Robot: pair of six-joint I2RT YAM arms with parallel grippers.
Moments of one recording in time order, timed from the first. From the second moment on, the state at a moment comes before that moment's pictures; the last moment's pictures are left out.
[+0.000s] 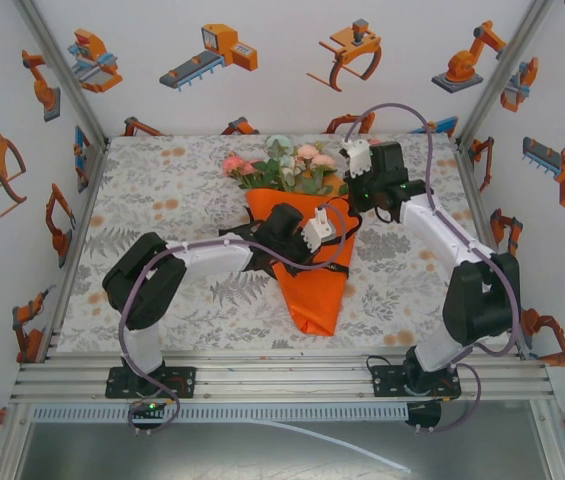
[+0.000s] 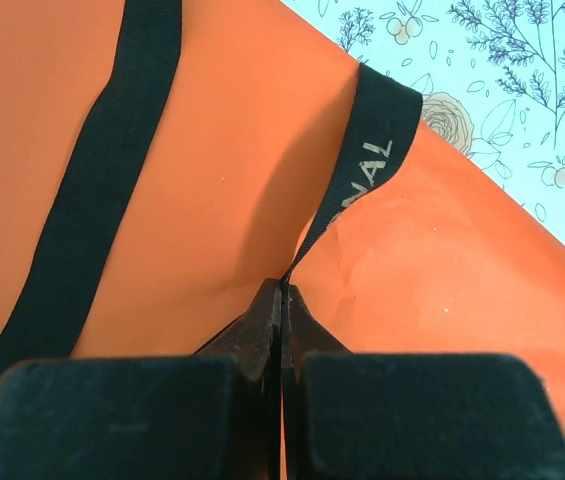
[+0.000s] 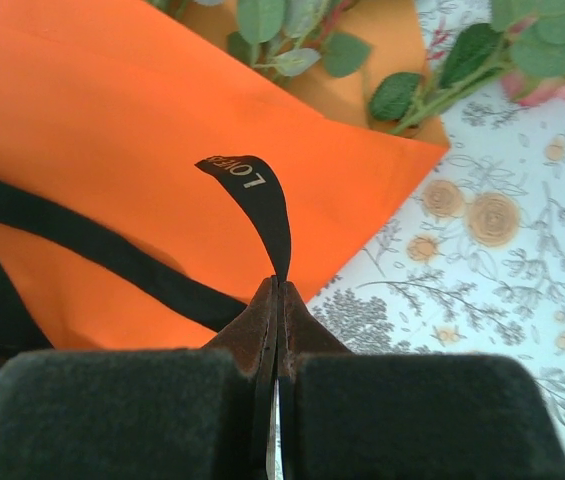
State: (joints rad) left arm -0.91 1.85 1.14 -0.03 0.31 0.20; right arm 0.30 1.59 1.25 -0.40 -0.22 -0.20
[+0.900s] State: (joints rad) left arm -0.91 1.78 1.12 0.06 0.29 0.13; right arm 0.29 1.44 0.88 -0.44 -0.71 -0.49
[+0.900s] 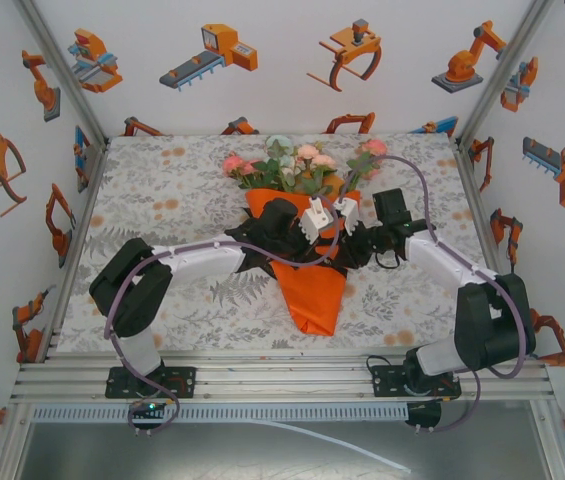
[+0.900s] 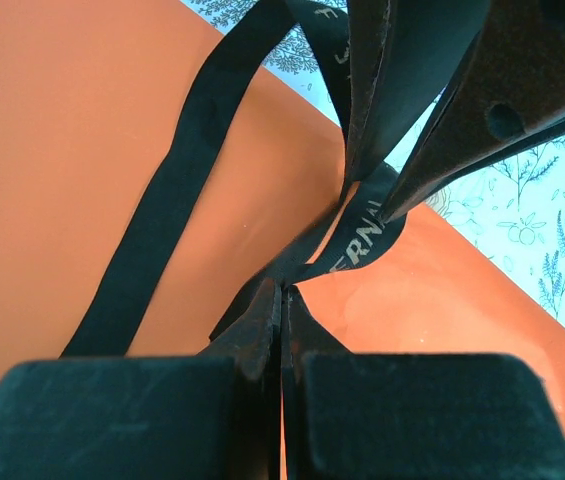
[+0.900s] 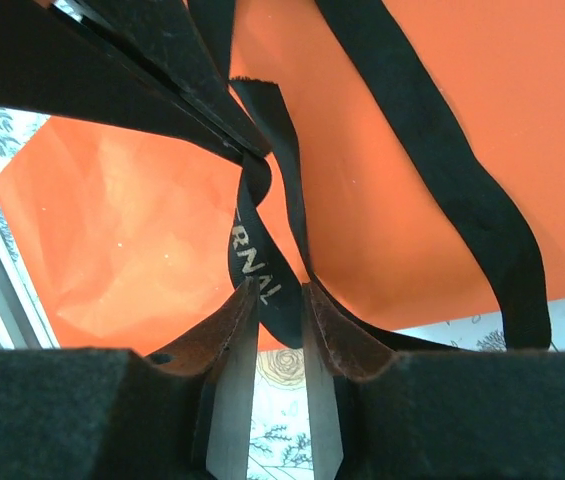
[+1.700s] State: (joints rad) left arm -0.91 1.88 1.19 0.11 0.14 0.06; right arm 0.45 0.92 0.62 -0.32 -0.05 0.89
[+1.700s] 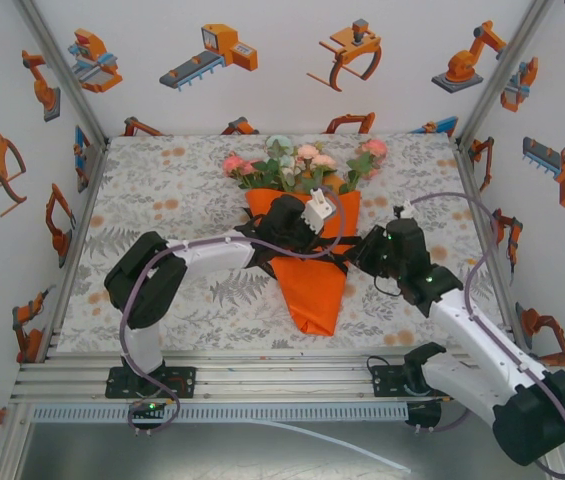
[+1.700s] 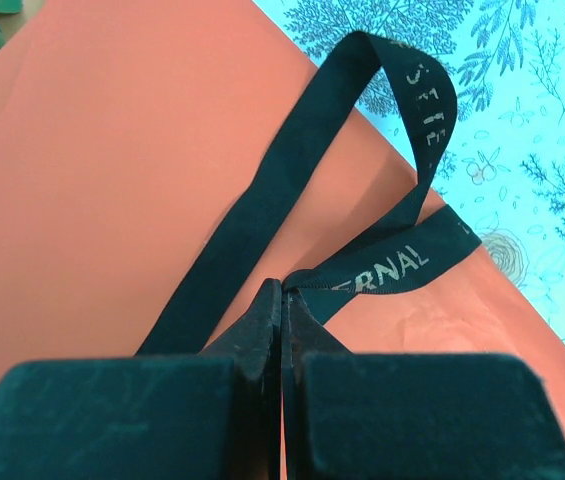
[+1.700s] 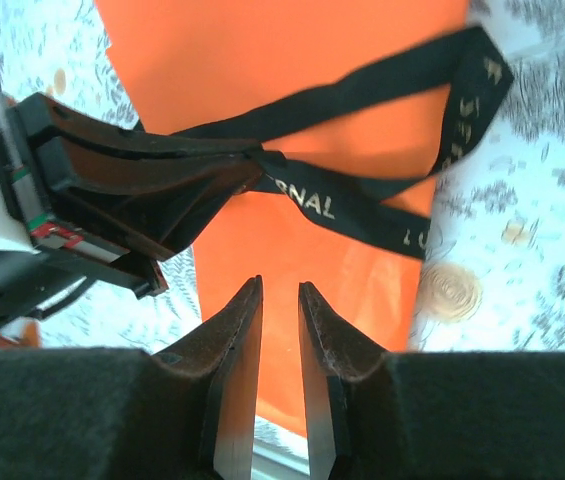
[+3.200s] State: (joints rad) left arm -0.90 1.90 1.17 0.15 0.14 0.03; right arm 0.24 1.81 1.11 -0.52 -0.71 0.12
